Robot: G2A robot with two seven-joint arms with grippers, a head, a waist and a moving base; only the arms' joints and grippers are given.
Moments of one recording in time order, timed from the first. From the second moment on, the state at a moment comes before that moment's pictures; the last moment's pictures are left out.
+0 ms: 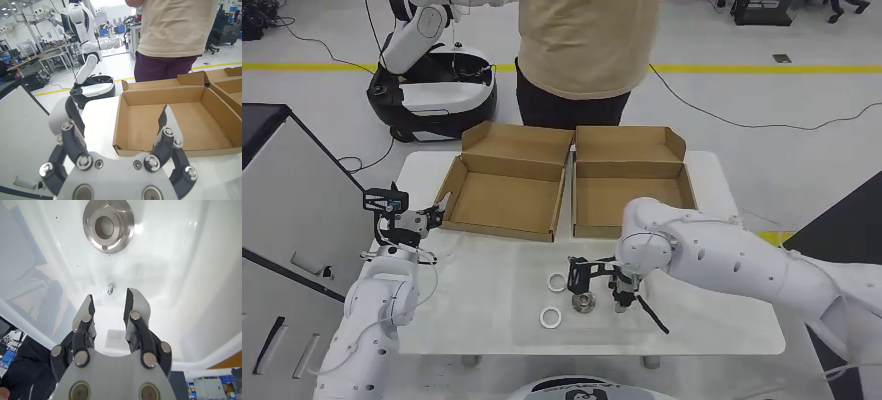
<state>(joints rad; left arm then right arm) 1.73 -1.15 -1.60 -1.80 1.33 0.00 0.00 -0.55 -0.98 0.17 -1.73 -0.34 -0.28 1.54</state>
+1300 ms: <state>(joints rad) 1.73 -1.15 -1.60 -1.80 1.33 0.00 0.00 -0.60 -1.05 0.17 -1.64 -0.42 -0.26 1.54</state>
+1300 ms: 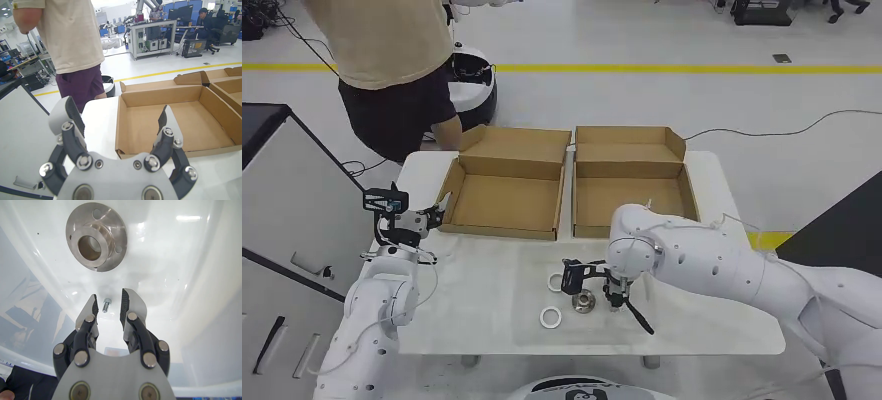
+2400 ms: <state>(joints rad) 1.73 -1.15 -1.60 -1.80 1.33 0.00 0.00 -0.59 -1.08 0.17 -1.61 -0.43 -0.25 1.54</state>
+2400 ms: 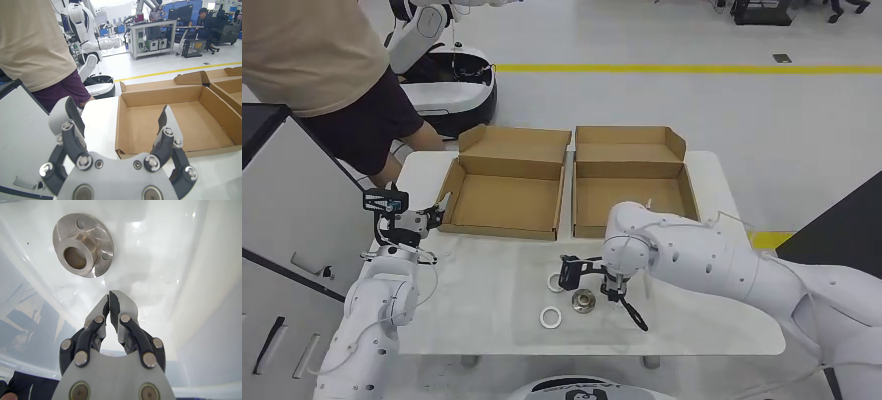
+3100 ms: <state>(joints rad) 1.73 -1.15 -1.60 -1.80 1.33 0.00 0.00 -0.60 -1.04 0.17 -1.66 -0.44 -0.25 1.54</state>
